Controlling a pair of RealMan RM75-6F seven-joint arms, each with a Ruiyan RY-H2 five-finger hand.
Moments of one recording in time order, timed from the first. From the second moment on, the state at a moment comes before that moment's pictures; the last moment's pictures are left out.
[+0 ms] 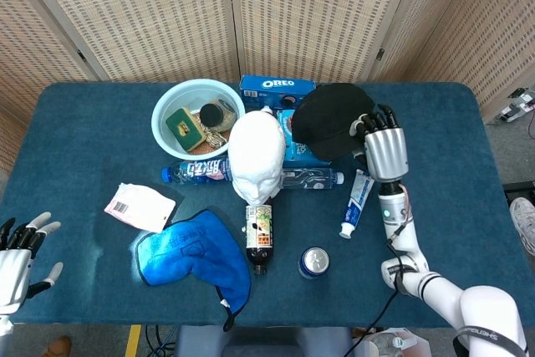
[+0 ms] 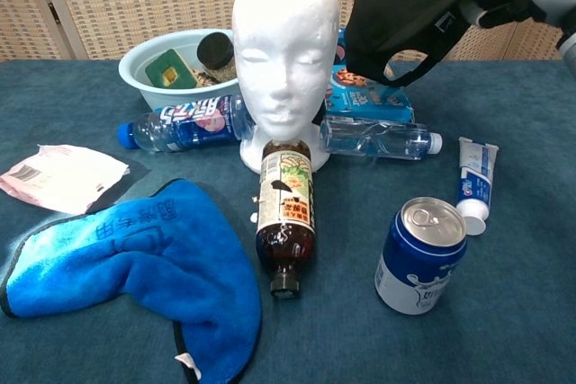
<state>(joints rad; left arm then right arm) -0.03 -1.06 -0.03 -1.77 1.49 1.53 0.17 0.72 -1.83 0.30 -0.74 -1.41 1.47 0.00</state>
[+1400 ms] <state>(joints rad) -0.02 -1.04 -0.02 -1.78 1.53 1.55 0.18 0.45 -1.52 0.06 -1.36 -1.46 1.35 -0.26</state>
